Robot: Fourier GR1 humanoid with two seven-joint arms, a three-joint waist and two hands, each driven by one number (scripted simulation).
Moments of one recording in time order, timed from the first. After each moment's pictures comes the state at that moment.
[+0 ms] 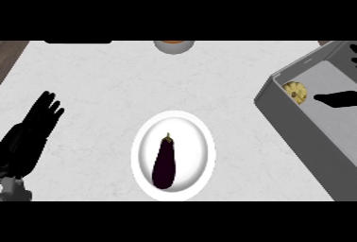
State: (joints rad) left arm -0.02 0.28 0.16 -1.64 0.28 -0.06 0.26; right arm -0.51 -0.45 -0.36 -1.11 0.71 -0.02 0.11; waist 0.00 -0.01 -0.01
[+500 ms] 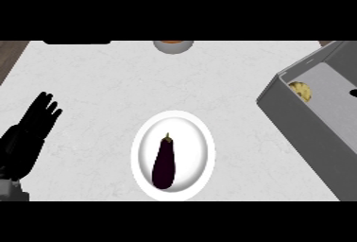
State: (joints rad) left arm -0.01 0.28 0.17 -1.65 0.28 -0.06 0.27; right arm -0.45 -0.46 -0.62 -1.20 0.41 -0.03 0.07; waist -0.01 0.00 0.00
